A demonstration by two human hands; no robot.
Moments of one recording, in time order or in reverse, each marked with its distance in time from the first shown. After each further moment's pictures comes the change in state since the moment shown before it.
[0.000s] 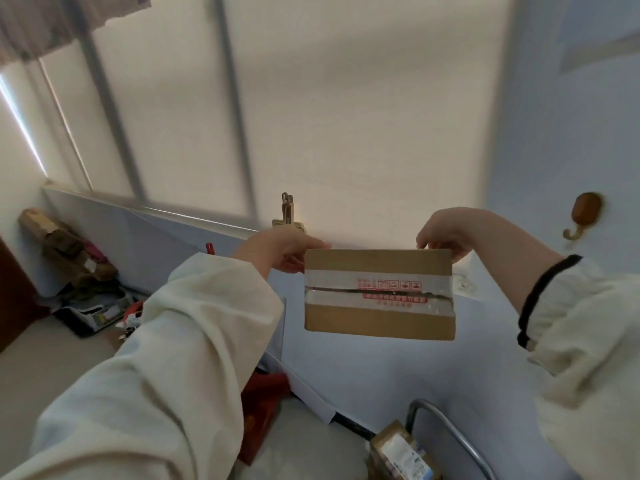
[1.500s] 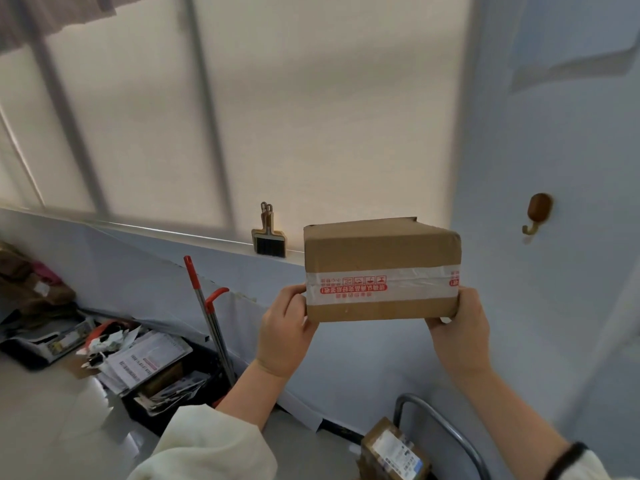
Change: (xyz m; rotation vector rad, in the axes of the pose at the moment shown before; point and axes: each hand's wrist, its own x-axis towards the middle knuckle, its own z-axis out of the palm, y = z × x) left_hand -0.062 -0.104 0.084 0.344 0.859 1.054; right_hand -0.051 0.099 0.152 0.463 1.006 -0.530
